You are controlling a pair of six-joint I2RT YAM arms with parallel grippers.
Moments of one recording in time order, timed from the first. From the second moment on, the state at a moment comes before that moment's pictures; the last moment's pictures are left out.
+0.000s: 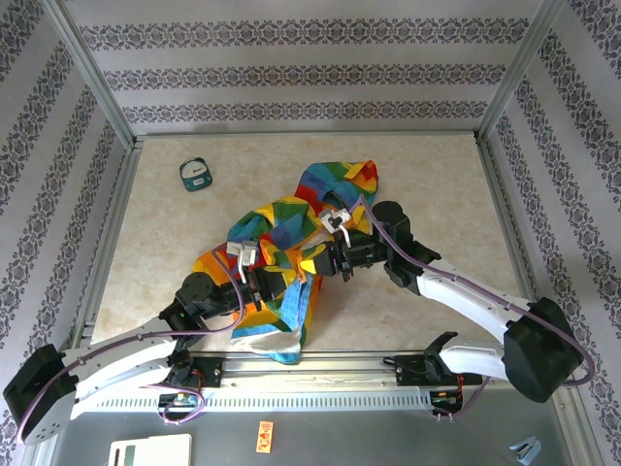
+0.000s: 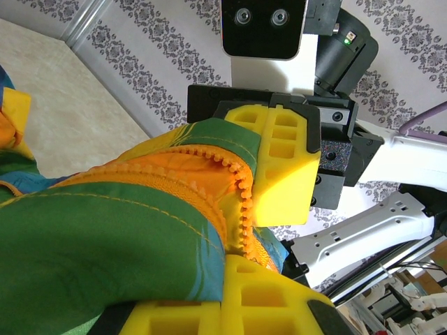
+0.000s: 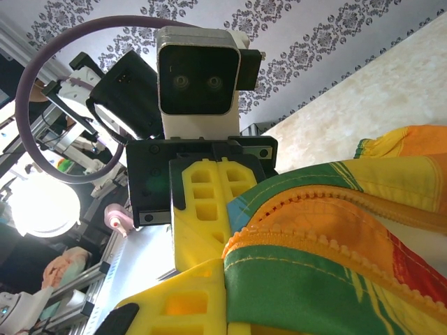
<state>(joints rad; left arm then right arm) -0.79 0.82 0.21 0.69 0.35 -0.79 0.61 1.21 0.69 0.27 -1.09 0.47</state>
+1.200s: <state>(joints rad) -0.77 0.89 0.27 0.61 0.43 -0.82 0.58 1.23 0.64 0.34 -1.05 0.44</state>
